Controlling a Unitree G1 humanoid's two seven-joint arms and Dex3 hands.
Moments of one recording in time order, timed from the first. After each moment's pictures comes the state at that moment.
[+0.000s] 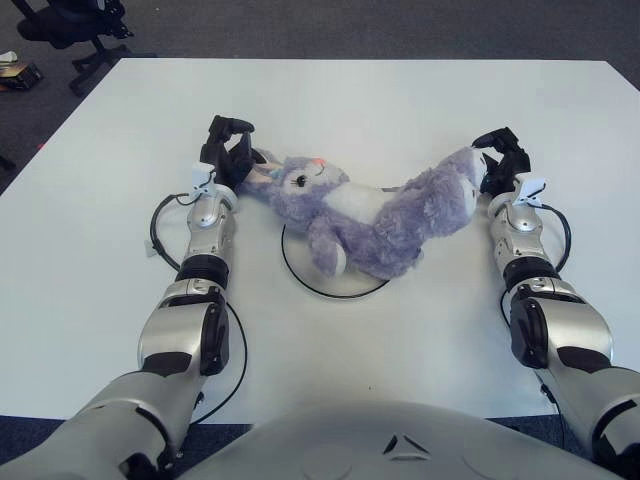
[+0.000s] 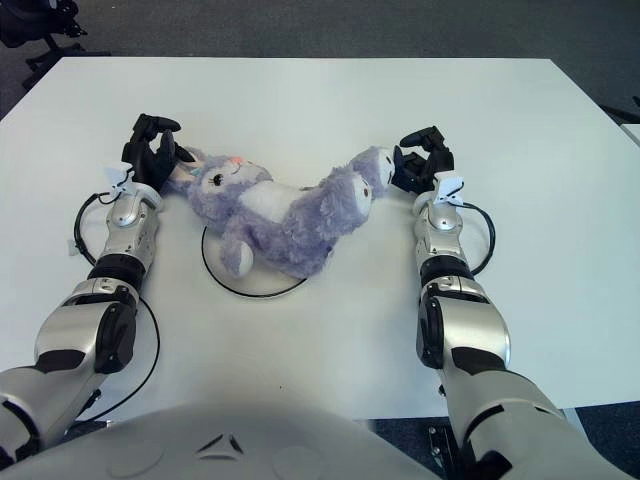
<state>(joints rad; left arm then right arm) -0.59 0.15 0.24 0.92 -0.15 -0.52 -0.13 -0.65 -0.26 -0.27 1.10 0.13 -0.54 0.05</state>
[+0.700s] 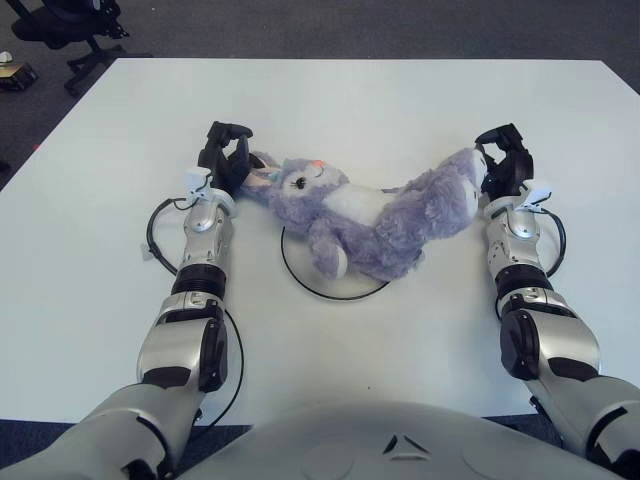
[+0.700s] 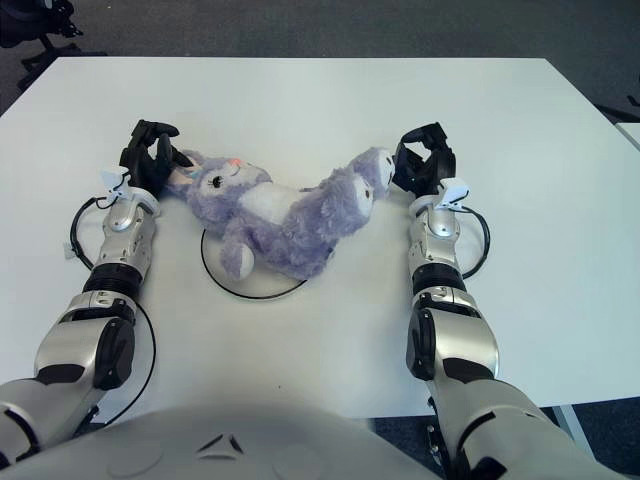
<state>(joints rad) -0.39 0.12 0.20 0.52 -0.16 -0.28 -0.13 -0.53 -0.19 -0.27 0.84 0.14 -0.64 0.07</state>
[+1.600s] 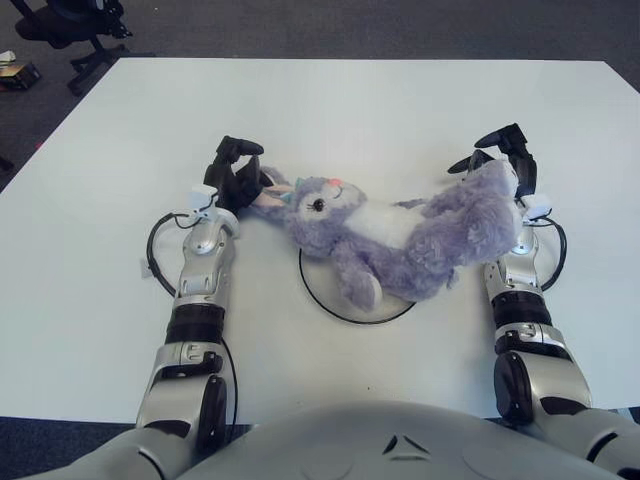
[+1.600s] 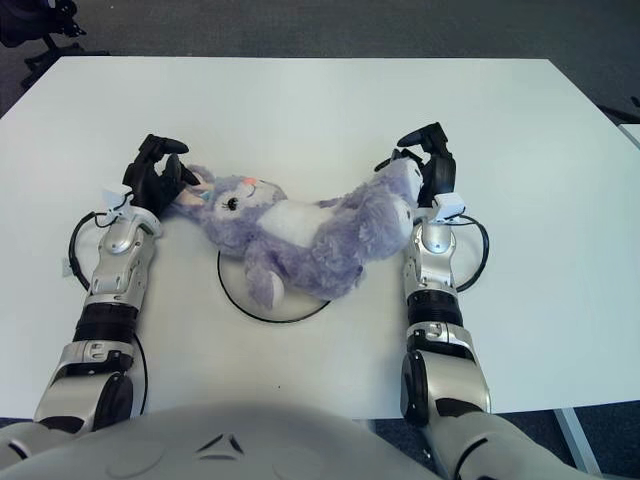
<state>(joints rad) -0.26 0.10 0.15 0.27 -0.13 -0.16 -0.11 -0.37 -0.14 -0.23 0.53 0.11 -0.54 -0.01</state>
